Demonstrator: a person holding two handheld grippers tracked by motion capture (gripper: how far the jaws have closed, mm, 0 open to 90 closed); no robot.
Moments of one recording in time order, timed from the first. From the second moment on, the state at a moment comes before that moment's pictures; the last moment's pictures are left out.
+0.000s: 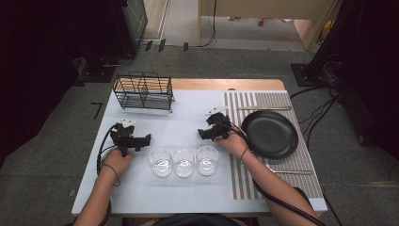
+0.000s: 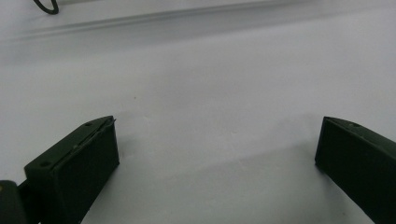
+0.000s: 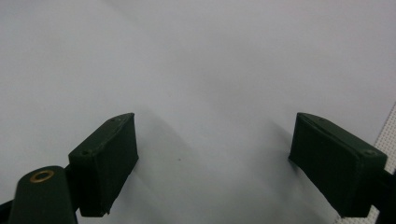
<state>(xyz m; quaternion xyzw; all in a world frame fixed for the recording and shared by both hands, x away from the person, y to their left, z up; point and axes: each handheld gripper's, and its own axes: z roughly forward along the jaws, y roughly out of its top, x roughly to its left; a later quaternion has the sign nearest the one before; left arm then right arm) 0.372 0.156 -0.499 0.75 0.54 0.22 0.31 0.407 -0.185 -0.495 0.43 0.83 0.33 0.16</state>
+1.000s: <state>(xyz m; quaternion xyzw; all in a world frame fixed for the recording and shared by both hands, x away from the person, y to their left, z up) 0.372 0.156 -0.499 0.75 0.54 0.22 0.31 0.400 -0.189 -0.481 0.42 0.83 0.33 0.14</state>
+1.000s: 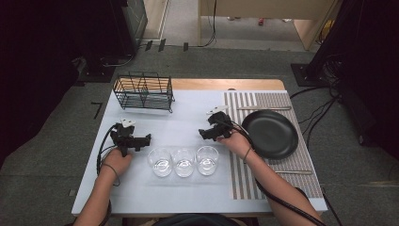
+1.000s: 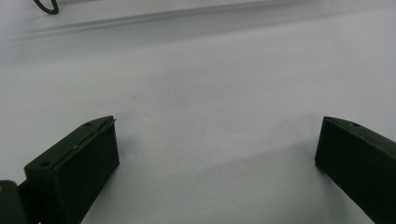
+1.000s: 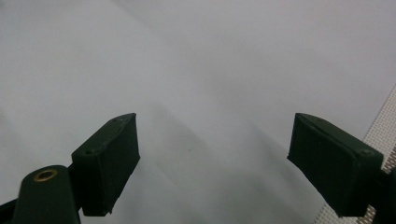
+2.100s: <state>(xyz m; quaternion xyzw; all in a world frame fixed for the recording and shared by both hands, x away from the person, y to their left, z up) 0.371 0.156 -0.499 0.75 0.54 0.22 0.31 0.391 -0.190 -0.472 0.40 0.84 0.34 0.13</state>
